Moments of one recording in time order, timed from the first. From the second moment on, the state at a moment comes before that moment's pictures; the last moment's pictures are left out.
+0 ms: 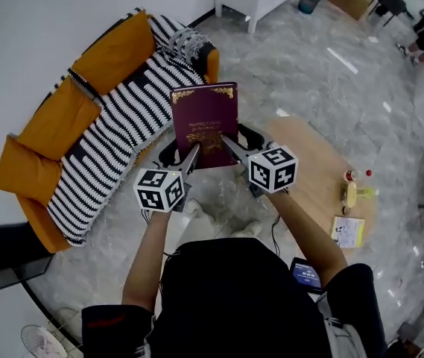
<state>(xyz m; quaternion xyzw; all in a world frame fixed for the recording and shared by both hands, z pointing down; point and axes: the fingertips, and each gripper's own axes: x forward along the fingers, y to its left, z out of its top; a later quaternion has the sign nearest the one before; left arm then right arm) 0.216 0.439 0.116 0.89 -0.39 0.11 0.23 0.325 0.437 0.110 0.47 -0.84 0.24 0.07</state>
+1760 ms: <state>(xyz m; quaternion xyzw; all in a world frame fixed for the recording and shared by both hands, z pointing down) 0.041 0.183 0.135 0.83 -0.48 0.07 0.28 0.147 0.153 0.124 0.37 -0.89 0.24 0.12</state>
